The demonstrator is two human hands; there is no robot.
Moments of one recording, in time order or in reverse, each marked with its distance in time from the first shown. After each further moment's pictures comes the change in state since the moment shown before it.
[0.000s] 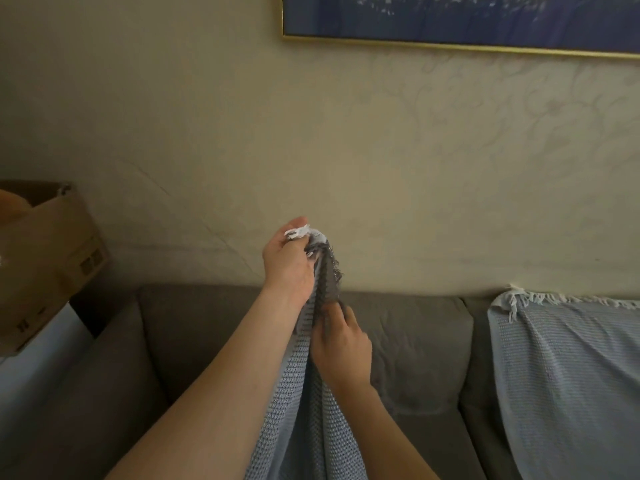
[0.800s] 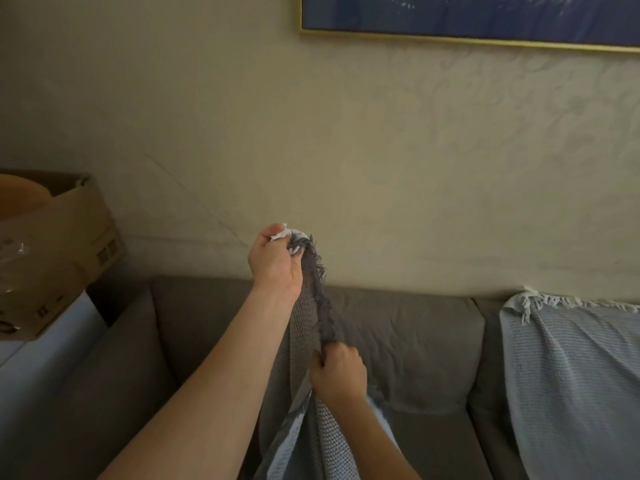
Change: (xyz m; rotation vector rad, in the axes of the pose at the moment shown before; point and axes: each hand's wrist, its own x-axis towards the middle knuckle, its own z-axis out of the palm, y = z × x) left_hand 0.011 0.019 -0.035 -0.107 0.140 0.021; right_hand -0.031 0.002 0.023 -0.107 -0.437 0.242
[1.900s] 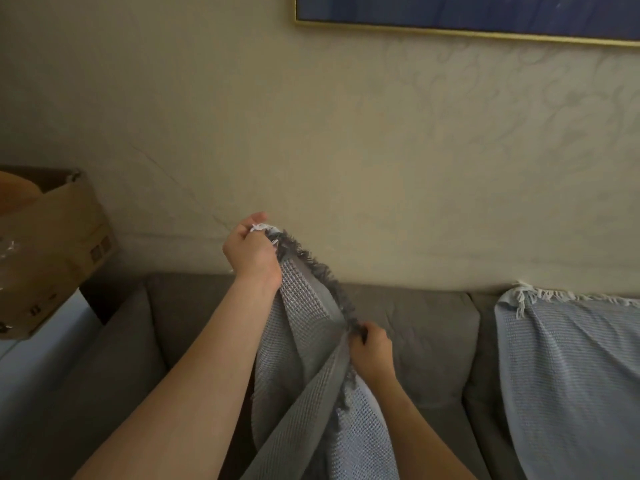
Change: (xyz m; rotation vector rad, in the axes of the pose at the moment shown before) left_hand 0.020 0.011 -0.009 0.161 0.138 0.176; right_hand 0.041 0.065 -0.017 0.460 0.081 0.152
